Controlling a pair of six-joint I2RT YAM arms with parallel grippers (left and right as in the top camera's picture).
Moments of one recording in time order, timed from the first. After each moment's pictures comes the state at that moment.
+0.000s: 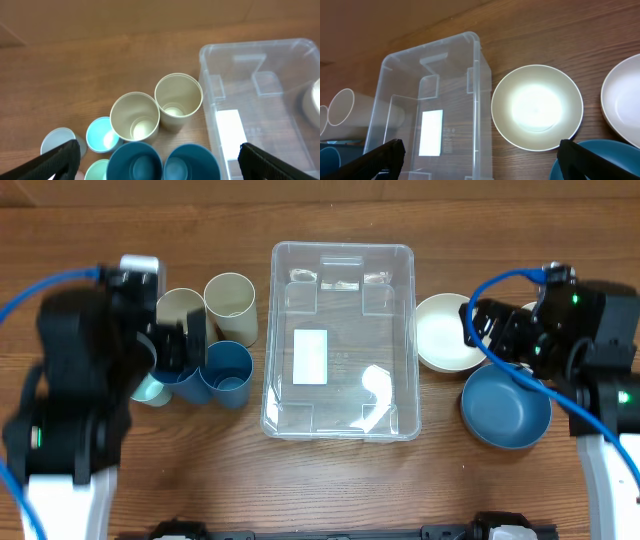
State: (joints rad) left arm -0.04 1.15 1.50 -1.03 0.04 0.04; right arm -0.06 1.15 1.31 -0.93 -0.29 0.26
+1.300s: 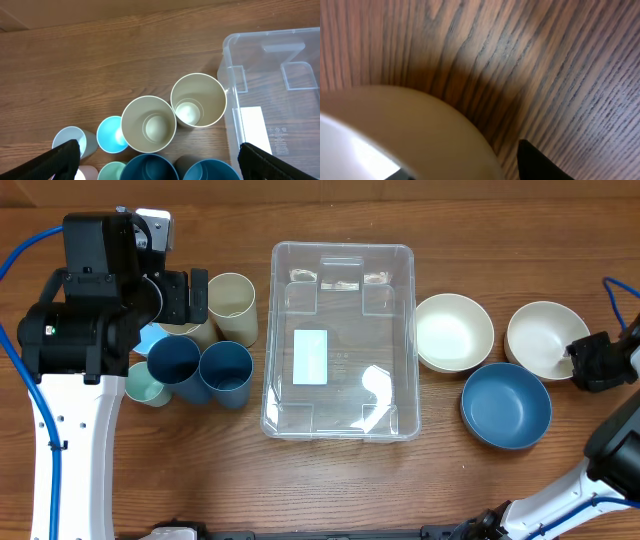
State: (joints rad) left arm -0.04 1.41 1.72 -1.12 -0.03 0.06; right arm -0.68 1.98 1.33 -0.70 -0.19 0.61
